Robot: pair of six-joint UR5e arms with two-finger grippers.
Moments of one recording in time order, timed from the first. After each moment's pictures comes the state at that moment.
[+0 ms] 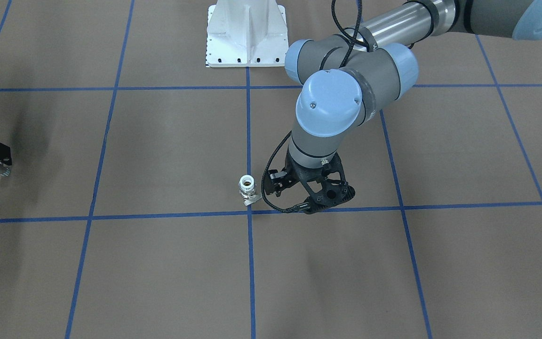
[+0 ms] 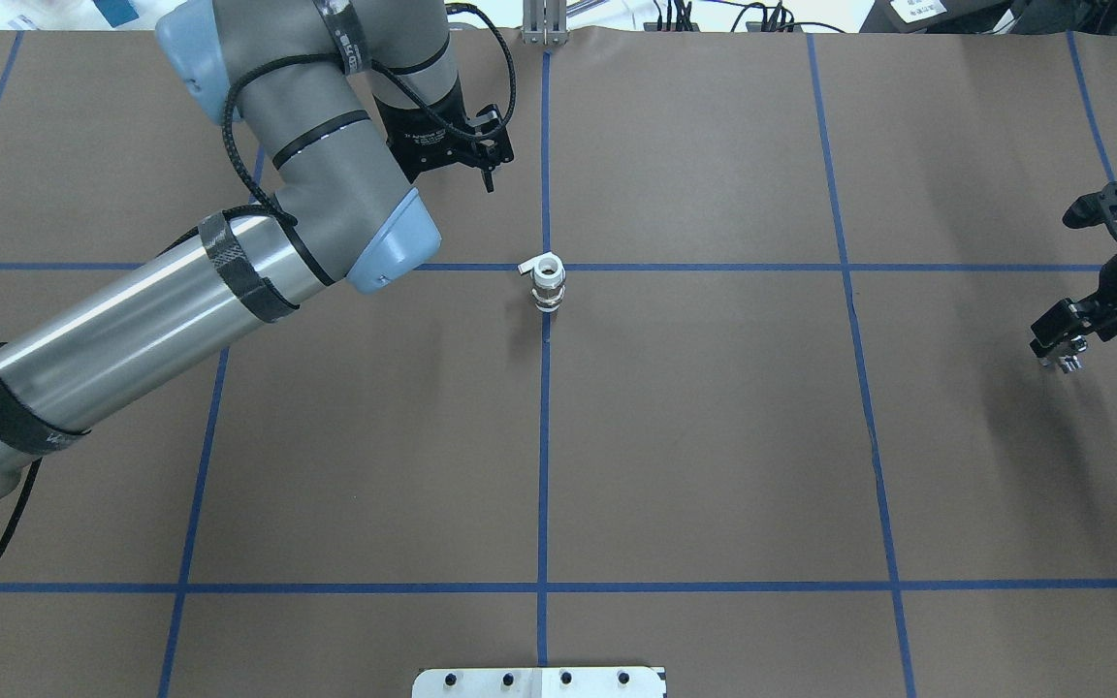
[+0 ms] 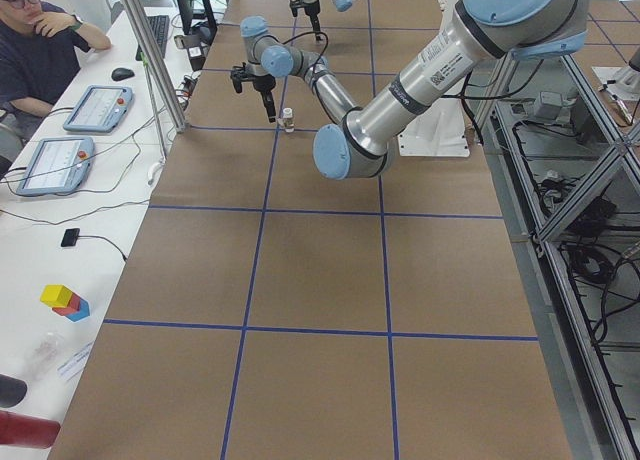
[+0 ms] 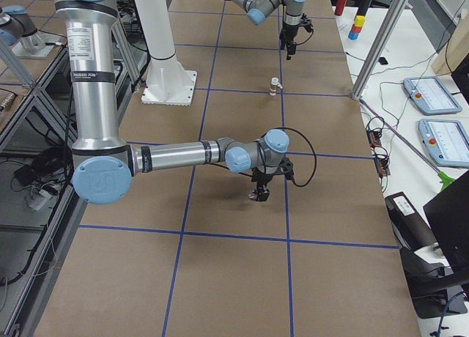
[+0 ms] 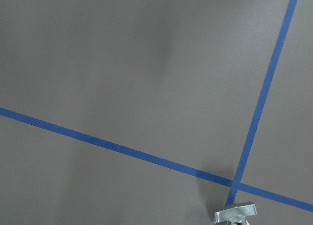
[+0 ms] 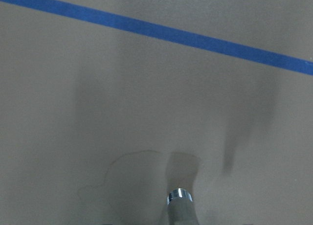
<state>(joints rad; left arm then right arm) -0.81 -2.54 -1.34 -1.47 -2.14 -1.25 1.09 -1.53 1.59 -1.40 2.27 0.28</state>
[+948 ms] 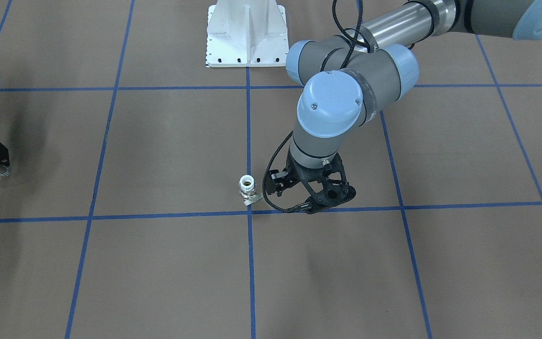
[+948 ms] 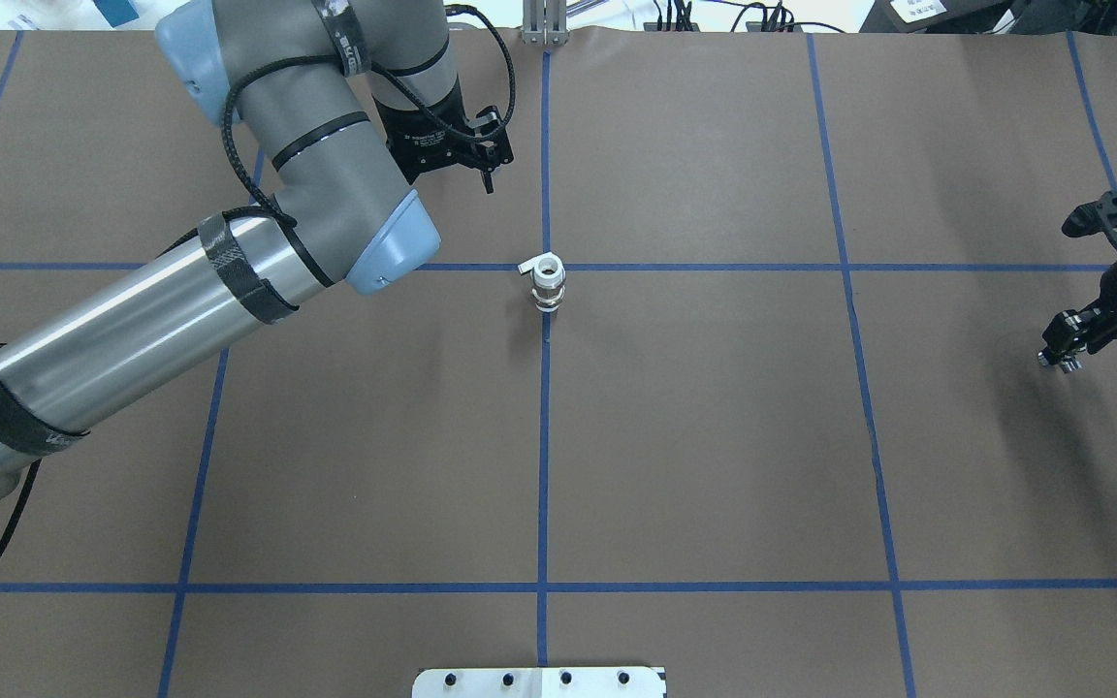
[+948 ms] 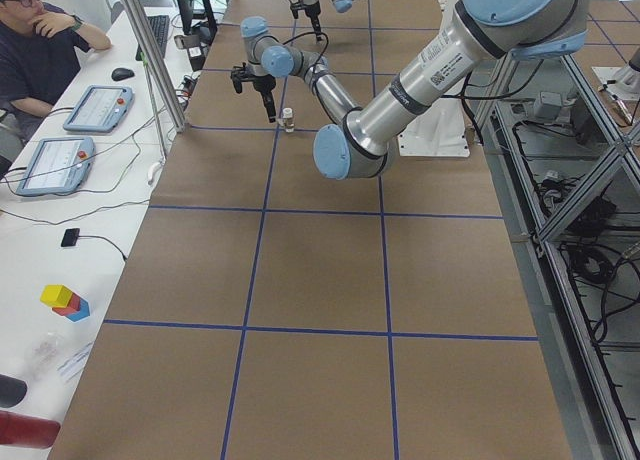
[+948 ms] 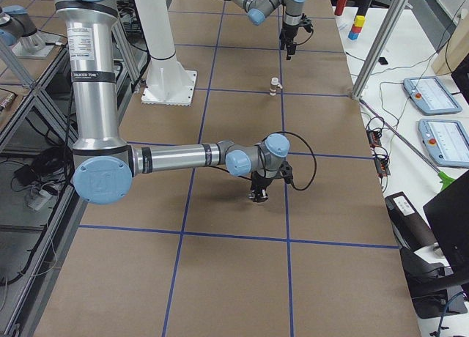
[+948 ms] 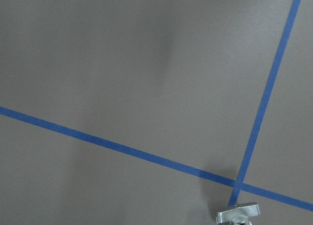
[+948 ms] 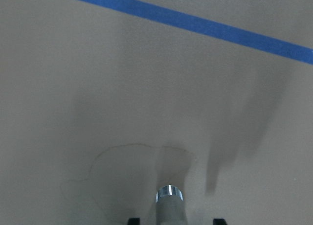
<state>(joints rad) -0.81 -2.54 -1.34 -1.47 -2.14 -1.25 1.09 -1.53 1.56 -1.40 2.27 0.25</state>
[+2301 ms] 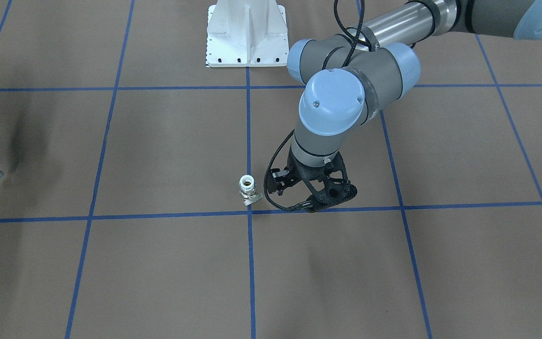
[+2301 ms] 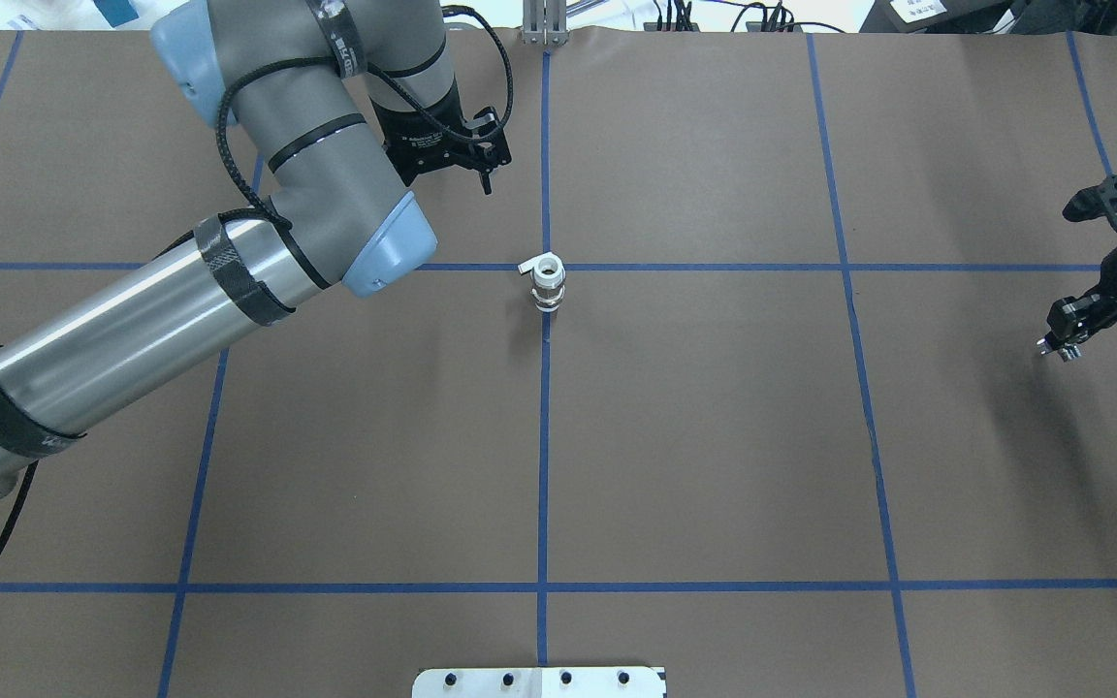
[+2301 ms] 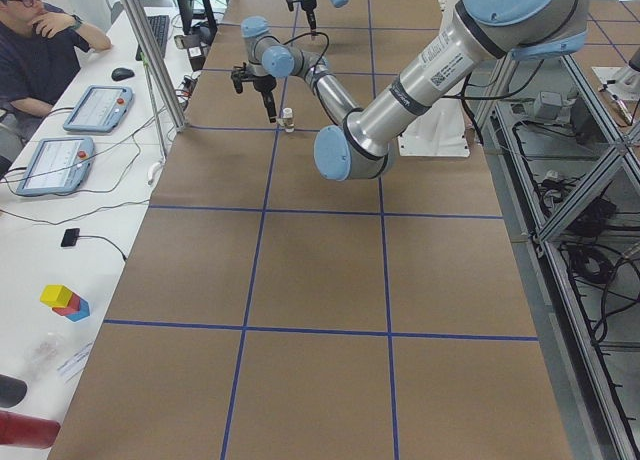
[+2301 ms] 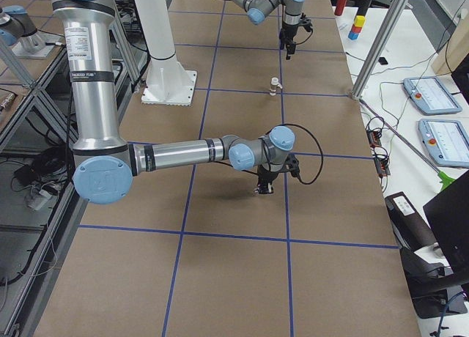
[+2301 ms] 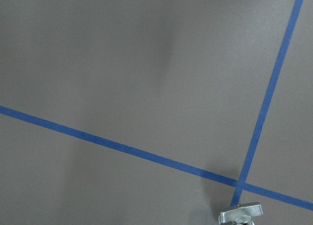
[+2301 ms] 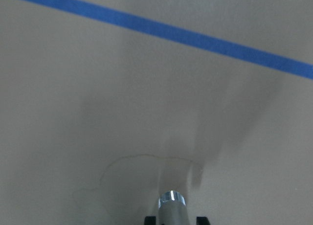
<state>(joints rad) -0.81 -2.53 -1.35 -1.47 -2.14 -1.25 1.16 -1.49 1.63 -1.46 2.31 0.26</state>
